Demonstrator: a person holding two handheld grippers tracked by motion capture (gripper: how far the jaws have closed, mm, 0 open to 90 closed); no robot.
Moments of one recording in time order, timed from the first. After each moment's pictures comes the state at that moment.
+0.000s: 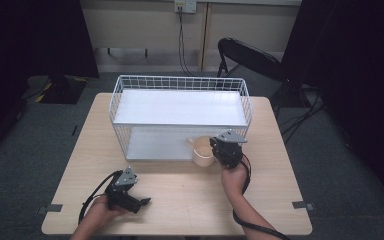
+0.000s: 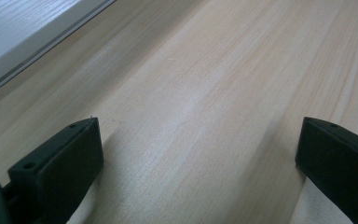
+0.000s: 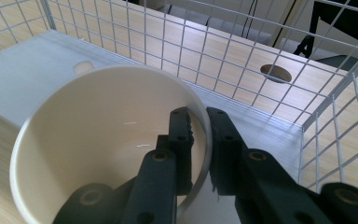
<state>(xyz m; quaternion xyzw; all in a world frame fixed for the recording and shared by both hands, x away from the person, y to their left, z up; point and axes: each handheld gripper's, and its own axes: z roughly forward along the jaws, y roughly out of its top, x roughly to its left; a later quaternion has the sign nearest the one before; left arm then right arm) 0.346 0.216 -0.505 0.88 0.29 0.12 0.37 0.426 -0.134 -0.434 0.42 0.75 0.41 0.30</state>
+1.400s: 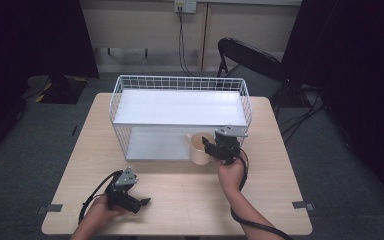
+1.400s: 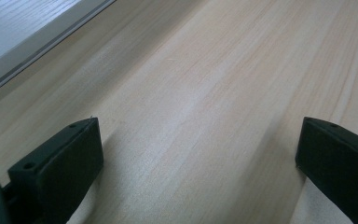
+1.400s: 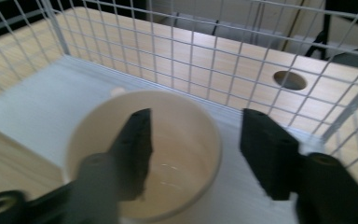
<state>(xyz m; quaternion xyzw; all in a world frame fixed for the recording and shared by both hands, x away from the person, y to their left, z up) 0.346 0.215 -0.505 0.88 0.29 0.11 0.37 0.434 -0.129 -0.423 0.44 0.73 0.45 0.26</state>
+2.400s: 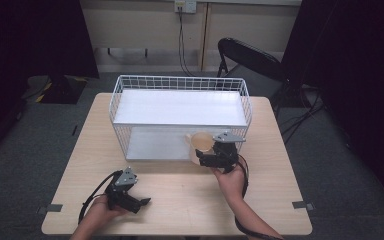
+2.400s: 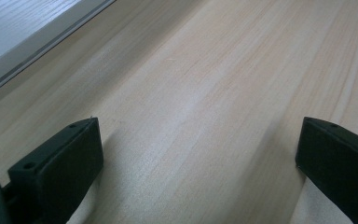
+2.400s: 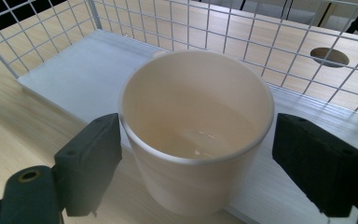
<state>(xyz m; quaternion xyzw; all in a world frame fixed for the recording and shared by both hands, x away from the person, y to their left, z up) 0.346 0.216 -0.505 0.88 0.29 0.12 0.37 0.417 -0.124 -0.430 0.43 0.76 0.44 0.22</state>
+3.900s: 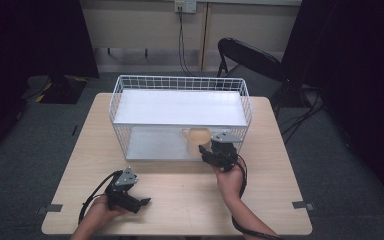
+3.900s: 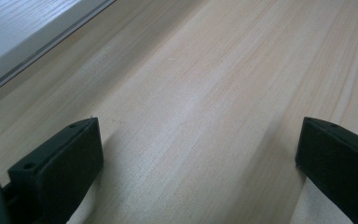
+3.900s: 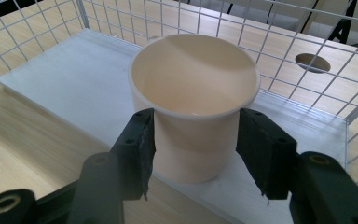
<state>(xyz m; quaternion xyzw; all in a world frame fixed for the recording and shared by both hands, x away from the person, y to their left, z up) 0.346 0.215 -0.505 0.88 0.29 0.11 0.37 0.416 -0.120 -0.428 0.43 0.76 0.42 0.25</state>
